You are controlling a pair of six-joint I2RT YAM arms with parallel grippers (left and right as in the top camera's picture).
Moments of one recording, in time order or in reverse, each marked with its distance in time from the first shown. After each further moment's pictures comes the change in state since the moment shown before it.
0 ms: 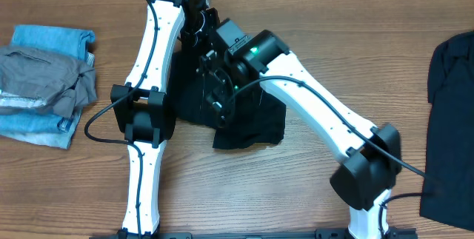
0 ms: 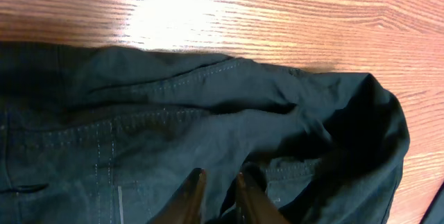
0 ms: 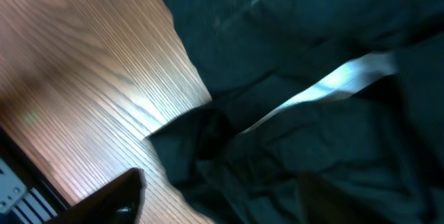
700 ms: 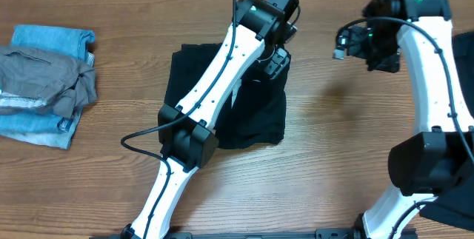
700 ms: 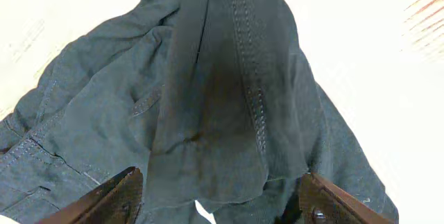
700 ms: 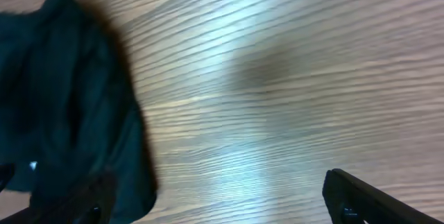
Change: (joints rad) left arm -0.403 -0.090 0.022 -0.150 -0.401 0.463; right arm -0.718 -0.088 0.017 -0.176 0.120 0.366
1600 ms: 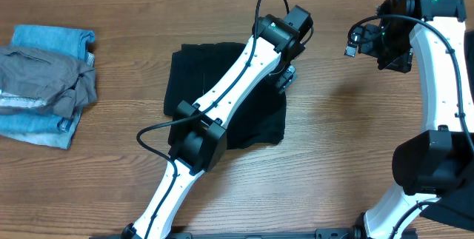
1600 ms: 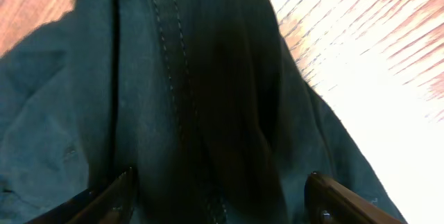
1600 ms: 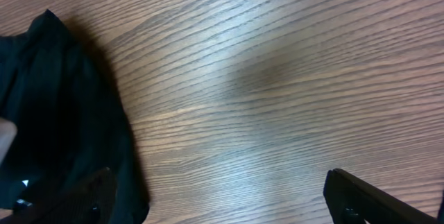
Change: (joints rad) left arm -0.065 0.028 -0.164 0.132 -0.064 -0.001; right arm -0.045 0.000 0.000 0.020 0.011 -0.001
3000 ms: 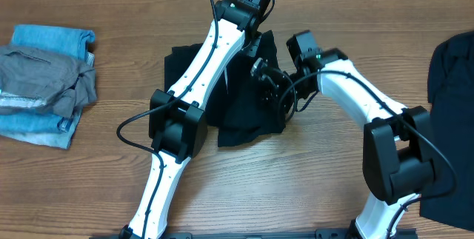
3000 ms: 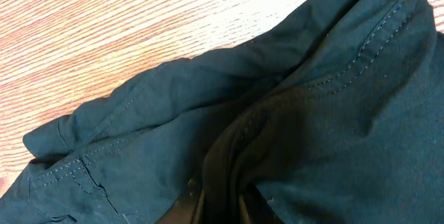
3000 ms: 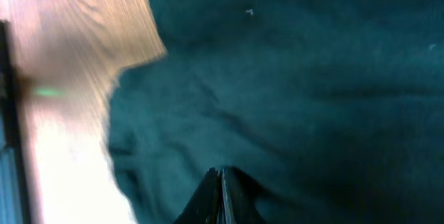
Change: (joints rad) left arm 0.184 0.002 -0.005 0.150 -0.123 -0.243; right arm 0.402 0.000 -0.640 0.652 -0.589 -0.796
